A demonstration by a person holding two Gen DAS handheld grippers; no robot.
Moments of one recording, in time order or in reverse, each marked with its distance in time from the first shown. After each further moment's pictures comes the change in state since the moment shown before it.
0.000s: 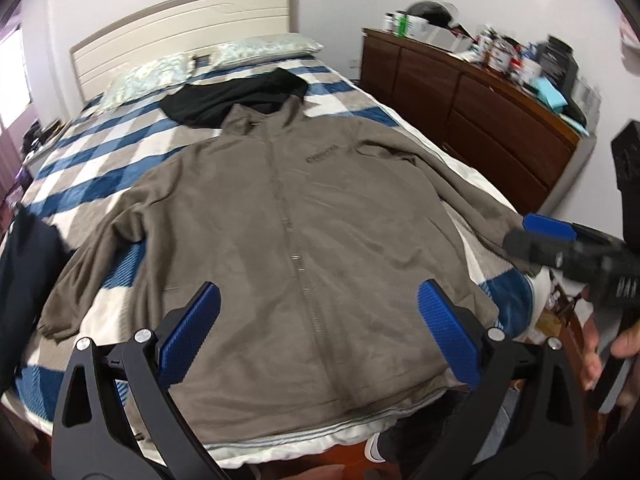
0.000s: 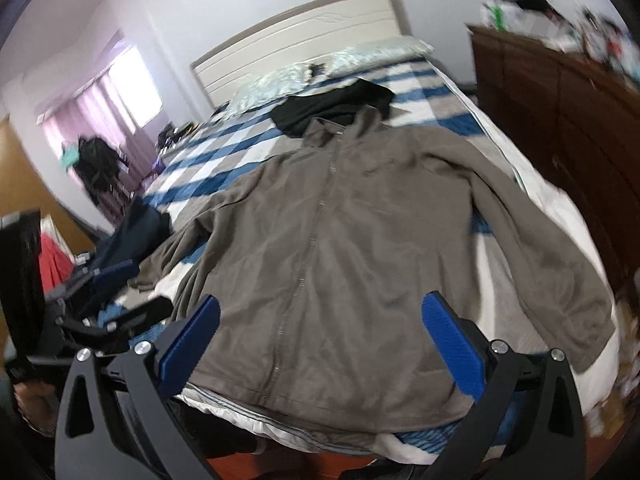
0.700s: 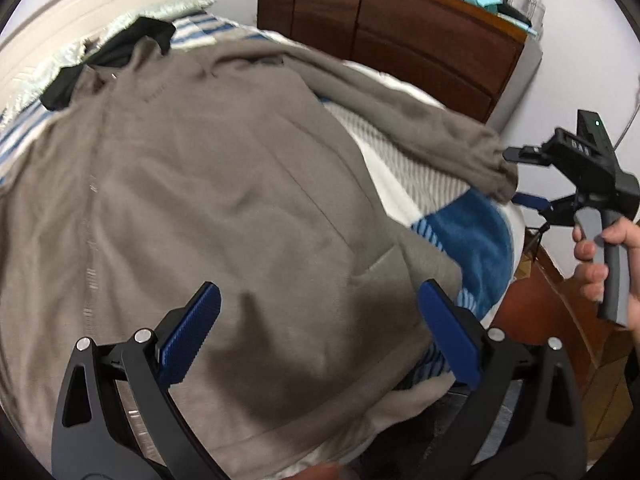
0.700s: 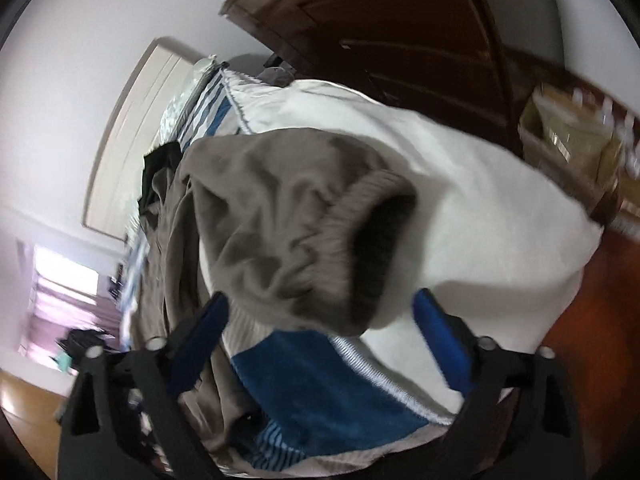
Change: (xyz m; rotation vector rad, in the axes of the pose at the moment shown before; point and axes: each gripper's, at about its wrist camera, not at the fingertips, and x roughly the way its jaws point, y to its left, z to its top) left arm 0.155 -0.127 -0.048 0.175 0.127 -0.234; right arm 0.005 -0.302 -0.087 0.724 -0.058 -0.063
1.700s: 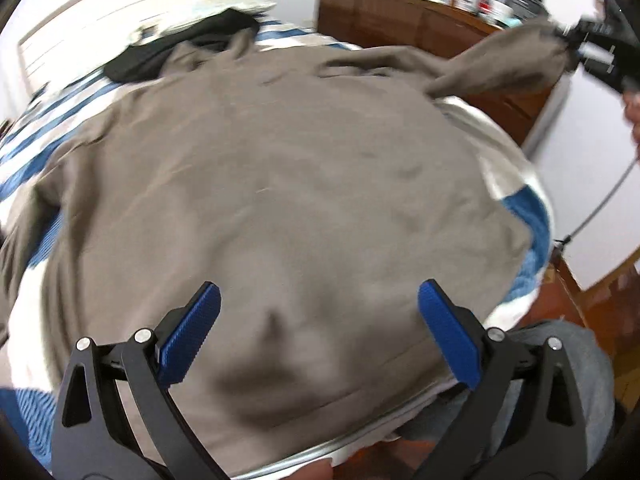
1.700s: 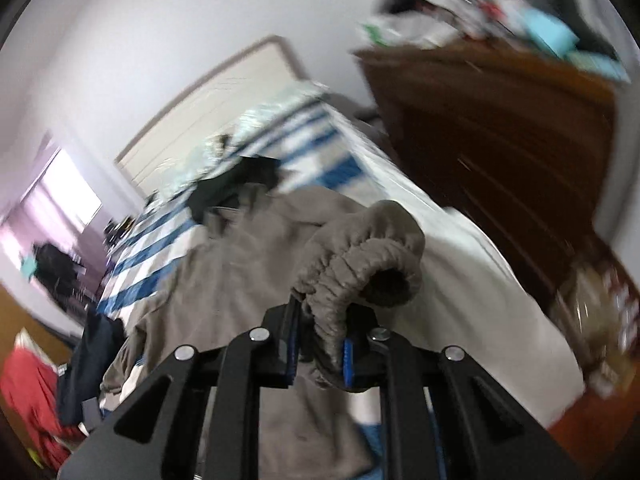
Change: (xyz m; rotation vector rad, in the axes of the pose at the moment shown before) left arm -0.095 0.138 -0.069 -0.088 -0.060 0.123; right arm -0.057 0.273 -0.020 -0.593 -0.204 -0.013
